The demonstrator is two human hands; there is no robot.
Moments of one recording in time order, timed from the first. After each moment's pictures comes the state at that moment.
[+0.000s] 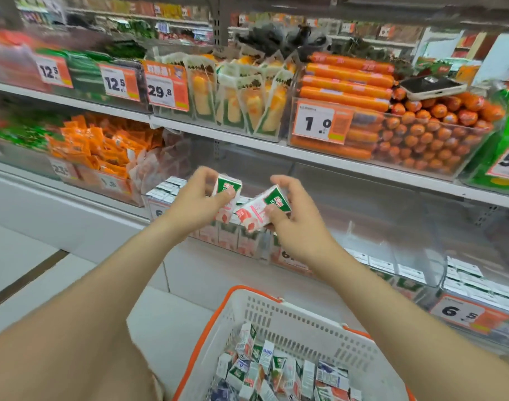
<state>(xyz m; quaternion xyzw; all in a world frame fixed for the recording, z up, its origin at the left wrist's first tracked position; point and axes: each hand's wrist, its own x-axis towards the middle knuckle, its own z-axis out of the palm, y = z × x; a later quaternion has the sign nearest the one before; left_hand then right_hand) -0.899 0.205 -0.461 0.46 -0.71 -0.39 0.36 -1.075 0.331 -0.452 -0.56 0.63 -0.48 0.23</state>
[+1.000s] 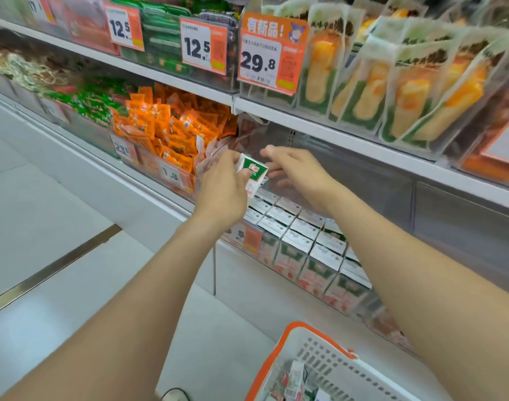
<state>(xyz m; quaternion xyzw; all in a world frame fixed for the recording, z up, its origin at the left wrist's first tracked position) -0.830 0.061 -0.500 0.56 -0.70 -0.20 0.41 -1.013 0.025 -0.486 -0.63 0.55 -0.39 0.39</state>
